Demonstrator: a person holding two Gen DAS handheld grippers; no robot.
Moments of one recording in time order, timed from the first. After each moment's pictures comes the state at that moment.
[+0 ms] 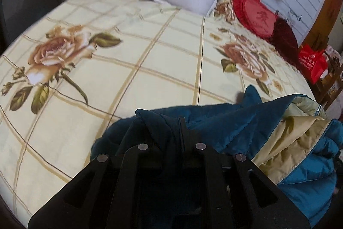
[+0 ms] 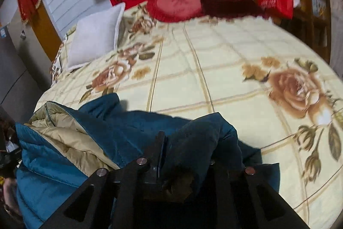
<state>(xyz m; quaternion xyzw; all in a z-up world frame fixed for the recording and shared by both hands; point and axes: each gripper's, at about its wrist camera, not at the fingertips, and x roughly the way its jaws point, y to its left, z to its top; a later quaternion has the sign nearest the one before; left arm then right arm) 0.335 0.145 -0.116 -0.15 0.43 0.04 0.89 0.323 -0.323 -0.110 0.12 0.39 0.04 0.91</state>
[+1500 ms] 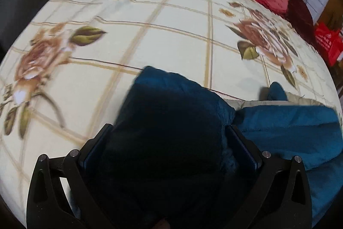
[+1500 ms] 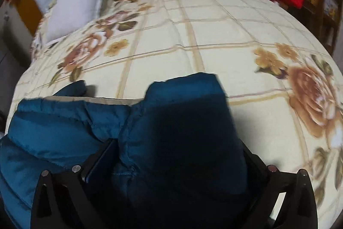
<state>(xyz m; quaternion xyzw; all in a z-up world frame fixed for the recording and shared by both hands) 0.387 0.135 -0.132 -0.10 0.48 0.06 0.87 0.391 -0.318 -0.143 0.06 0.49 -0.01 0.87</state>
